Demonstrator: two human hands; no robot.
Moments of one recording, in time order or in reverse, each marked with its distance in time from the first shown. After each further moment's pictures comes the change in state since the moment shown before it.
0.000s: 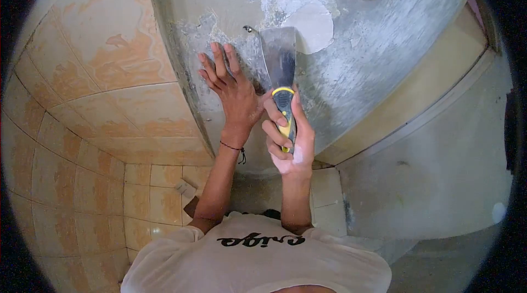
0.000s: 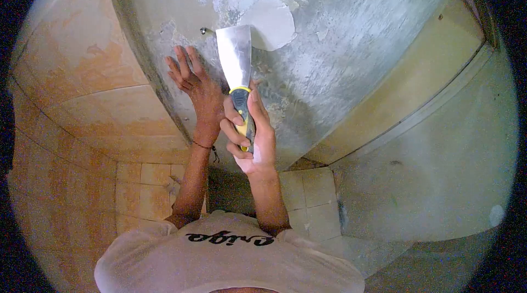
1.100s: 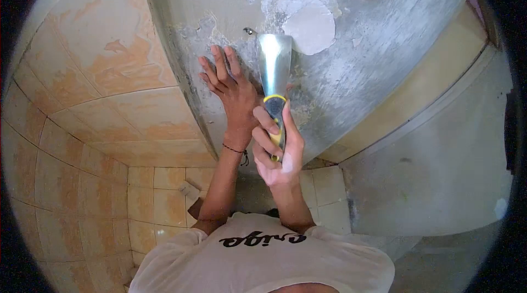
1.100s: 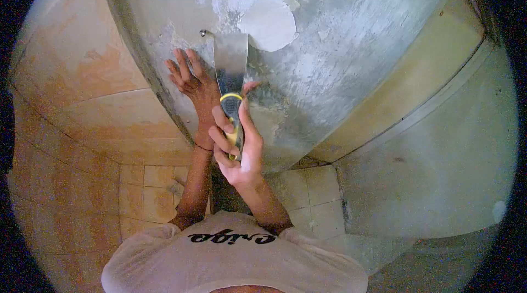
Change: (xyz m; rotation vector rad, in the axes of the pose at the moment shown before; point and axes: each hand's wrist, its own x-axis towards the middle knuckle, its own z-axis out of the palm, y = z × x) left_hand 0.000 0.008 -0.001 0.000 0.008 -0.046; right_hand 0.002 0.032 0.007 0.327 -0.109 -0.045
